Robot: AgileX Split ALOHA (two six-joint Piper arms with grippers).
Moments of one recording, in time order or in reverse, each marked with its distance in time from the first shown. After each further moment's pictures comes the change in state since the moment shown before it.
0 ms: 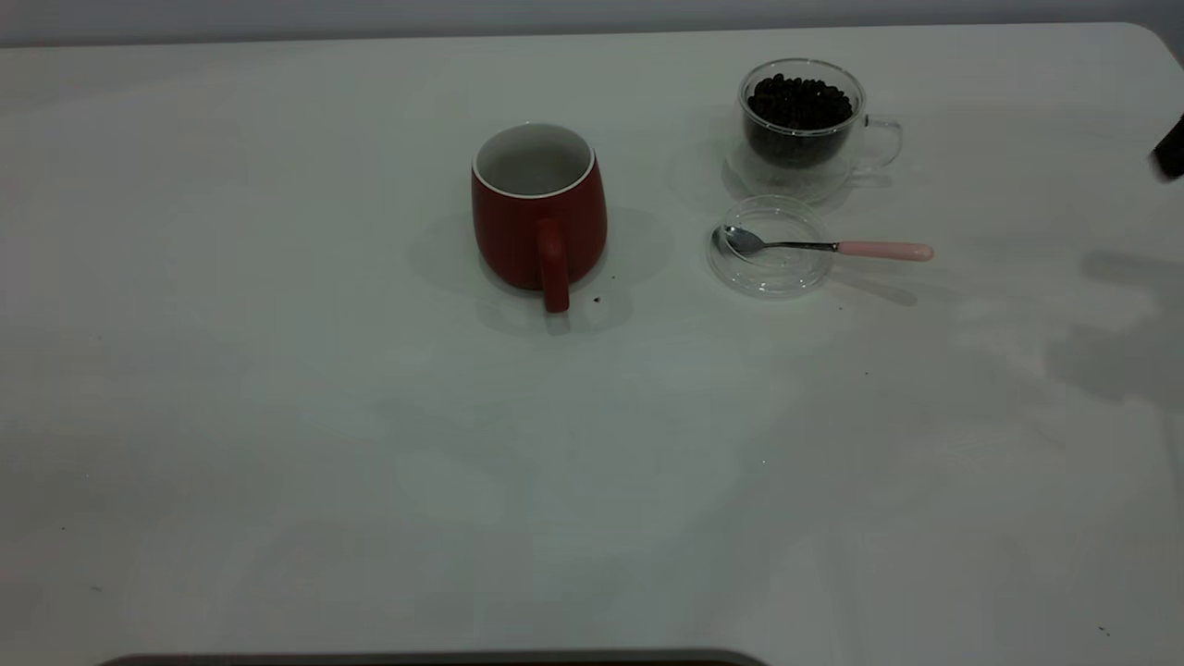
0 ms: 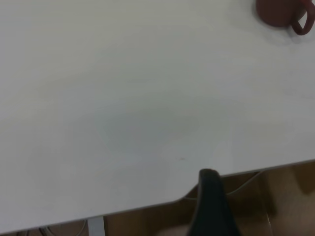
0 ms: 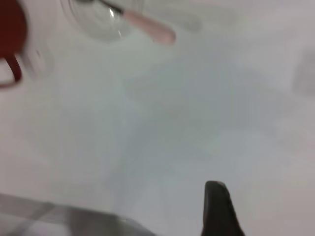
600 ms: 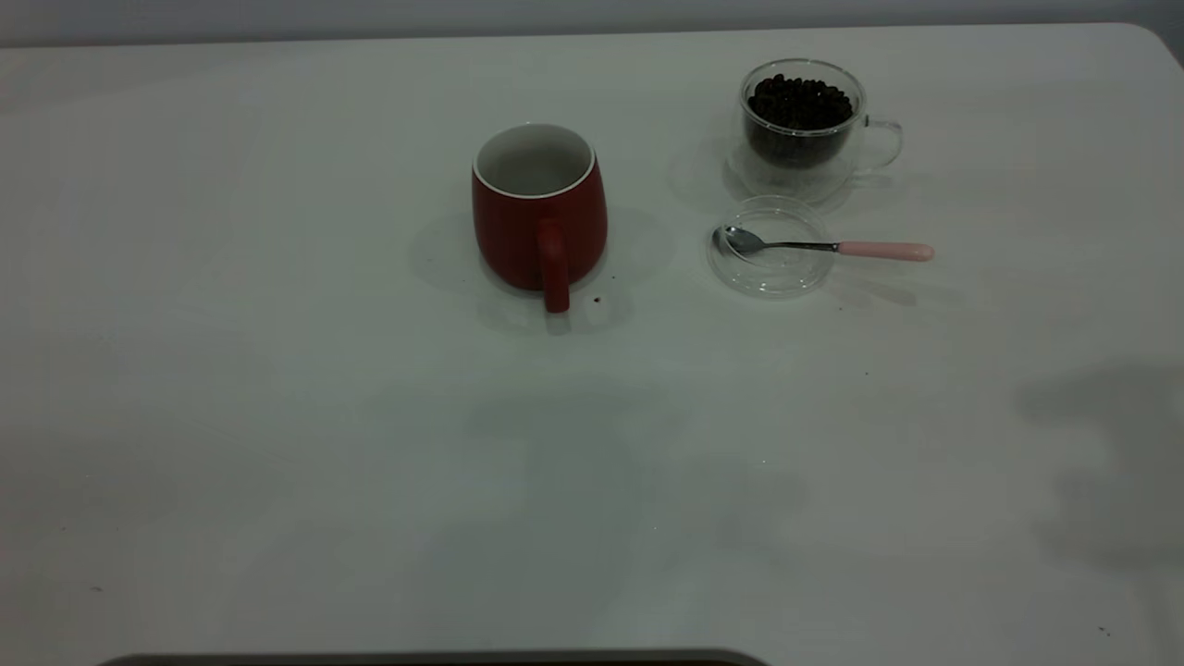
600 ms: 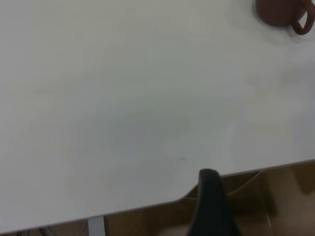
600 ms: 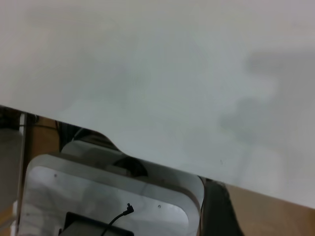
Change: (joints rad) left arm 0.000 0.000 0.000 0.005 0.000 0.000; right arm 0.218 -0.657 0.071 -0.299 0.254 0.161
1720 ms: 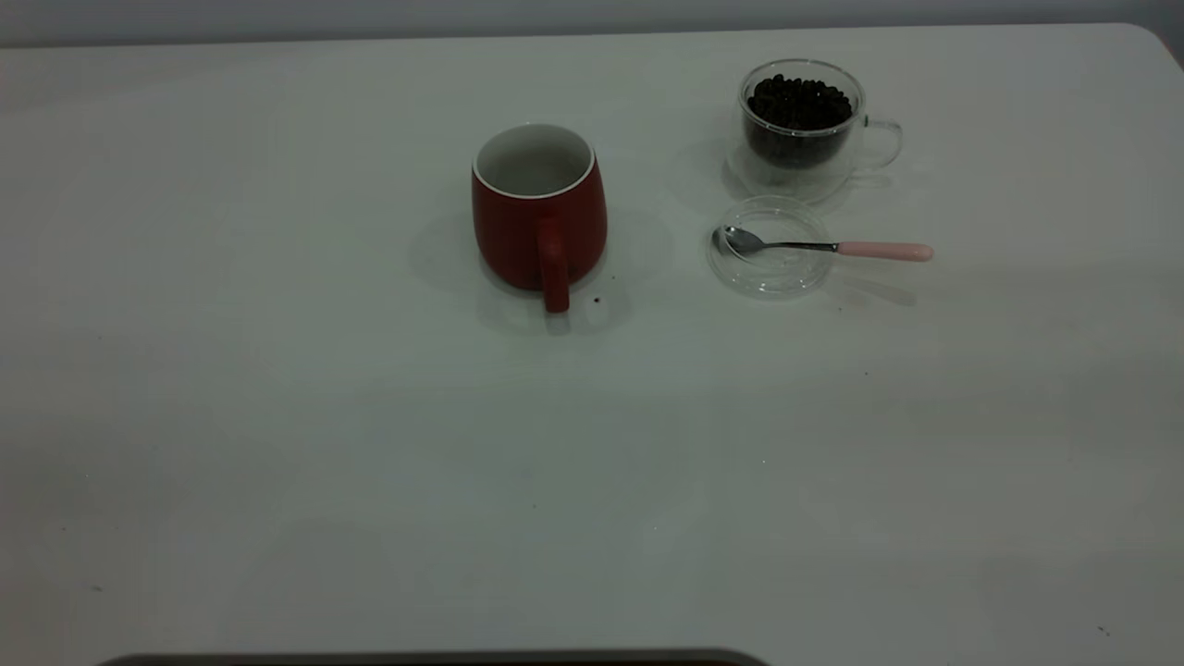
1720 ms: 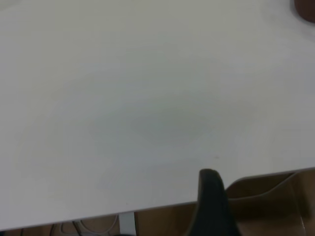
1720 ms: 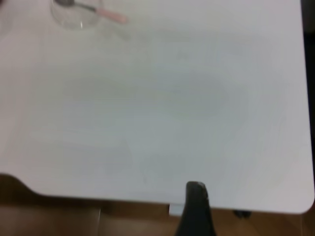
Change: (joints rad) left arm 0.000 0.000 0.000 0.093 -0.008 0.000; right arm 0.000 -0.983 0.484 -0.245 -0.033 0.192
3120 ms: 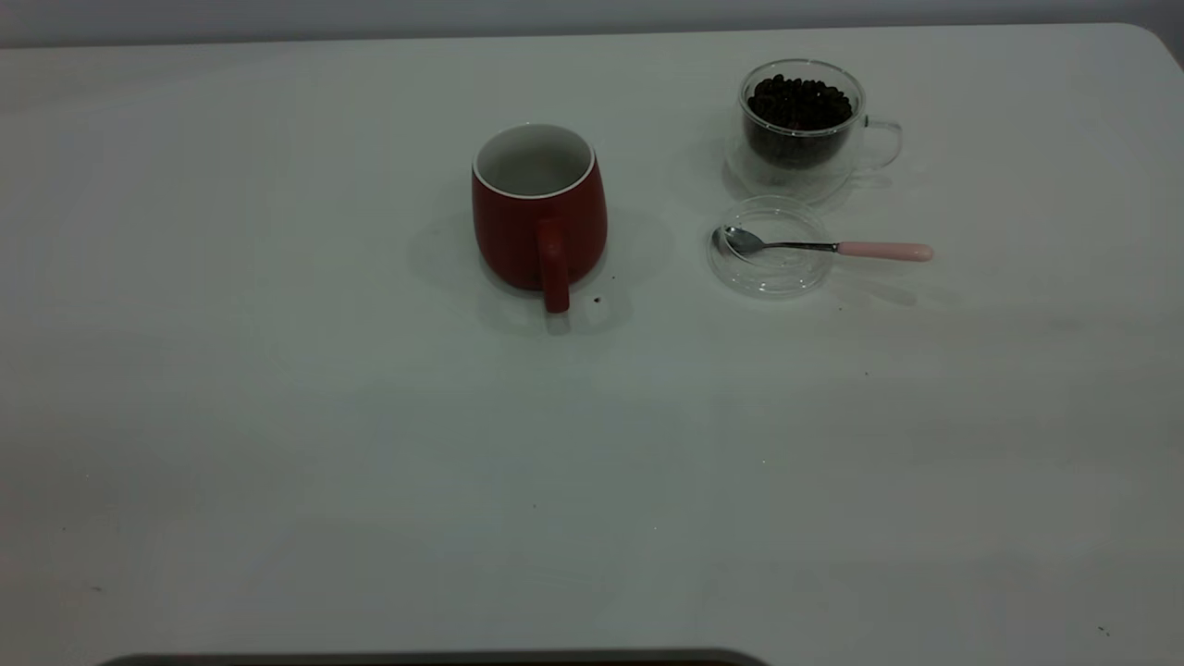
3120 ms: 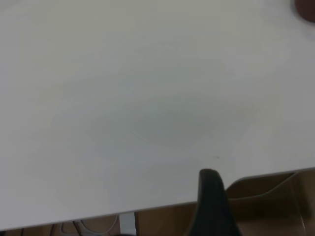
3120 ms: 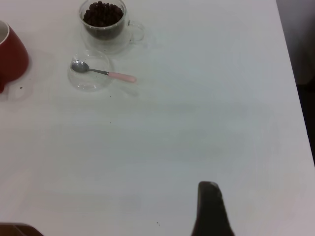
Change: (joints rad) left arm 0.000 0.000 0.000 0.001 0.000 0.000; right arm 0.000 -0.222 0.013 0.026 0.017 0.058
